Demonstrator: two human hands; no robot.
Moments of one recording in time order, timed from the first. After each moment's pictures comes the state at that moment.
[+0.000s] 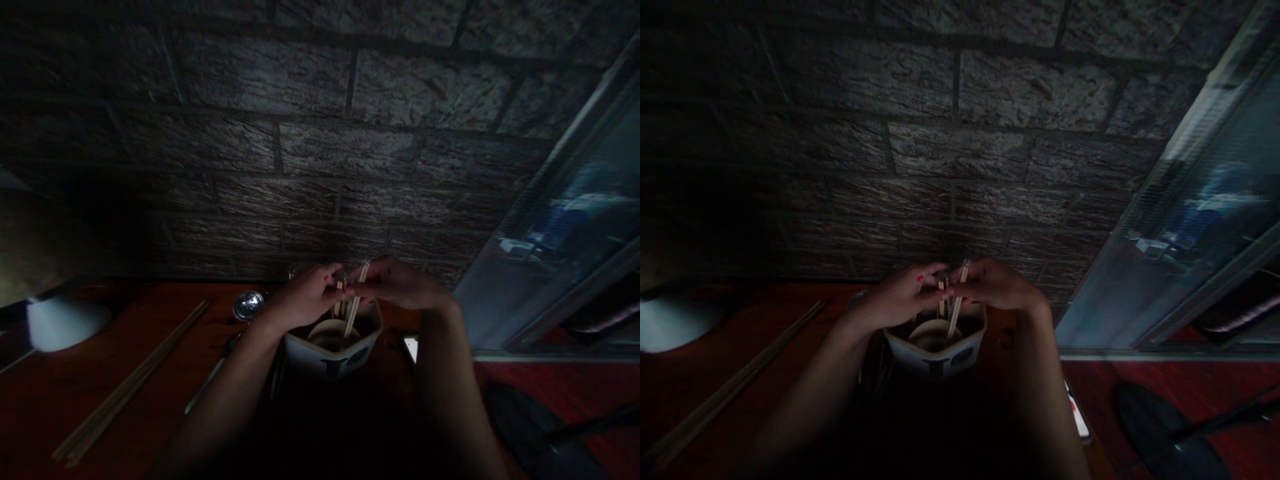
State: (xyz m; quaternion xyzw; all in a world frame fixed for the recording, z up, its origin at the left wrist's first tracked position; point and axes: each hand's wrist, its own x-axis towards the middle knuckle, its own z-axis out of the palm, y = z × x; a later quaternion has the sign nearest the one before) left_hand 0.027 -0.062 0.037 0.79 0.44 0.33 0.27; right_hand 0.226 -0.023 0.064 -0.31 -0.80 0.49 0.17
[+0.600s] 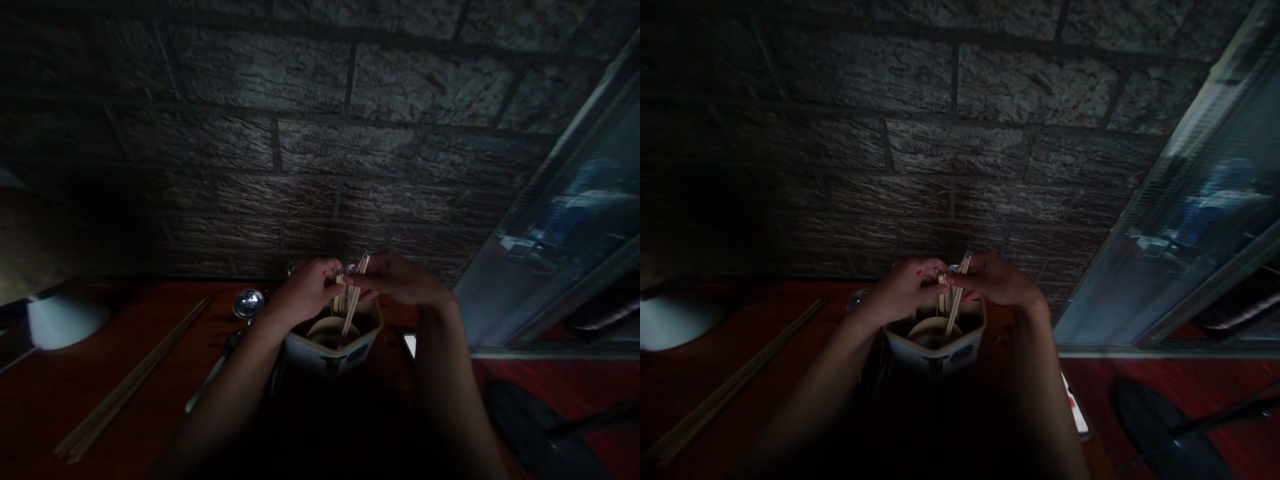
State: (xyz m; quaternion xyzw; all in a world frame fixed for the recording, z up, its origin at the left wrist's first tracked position) left_hand 0.031 -0.057 0.039 0.79 0.46 0.35 0.22; right_hand 0.228 -0.019 0.057 -0.36 -0.76 0.50 0.22
